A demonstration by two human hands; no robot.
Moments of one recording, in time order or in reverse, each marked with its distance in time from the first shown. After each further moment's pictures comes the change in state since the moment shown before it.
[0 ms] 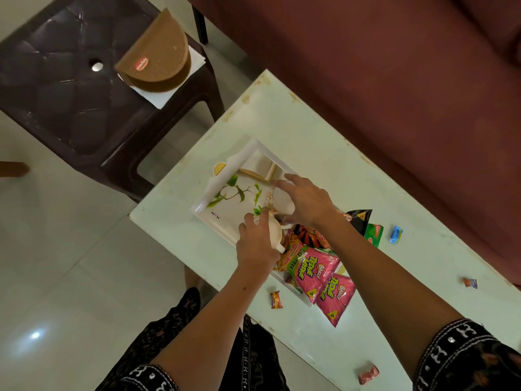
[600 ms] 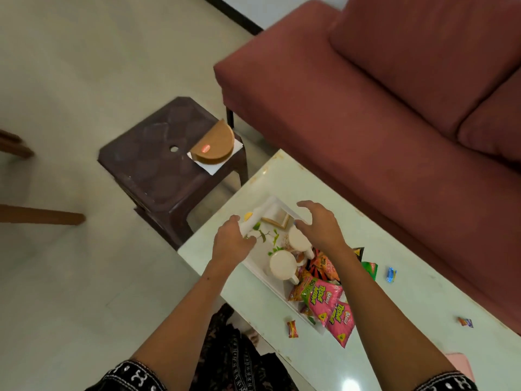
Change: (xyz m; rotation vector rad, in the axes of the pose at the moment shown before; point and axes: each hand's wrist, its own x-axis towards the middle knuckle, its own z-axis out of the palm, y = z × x) left_hand -0.041 -0.029 -0.168 -0.316 0.227 -0.013; right_hand -0.077 -0.074 -0.095 0.509 0.398 0.158
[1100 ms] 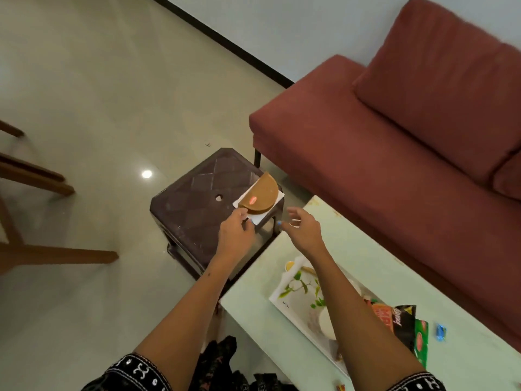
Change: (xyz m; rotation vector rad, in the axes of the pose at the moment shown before) left_hand 0.096 0.002 -0.154 -0.222 0.130 0.137; right_hand 0.088 -0.176 0.046 0.433 0.083 0.107
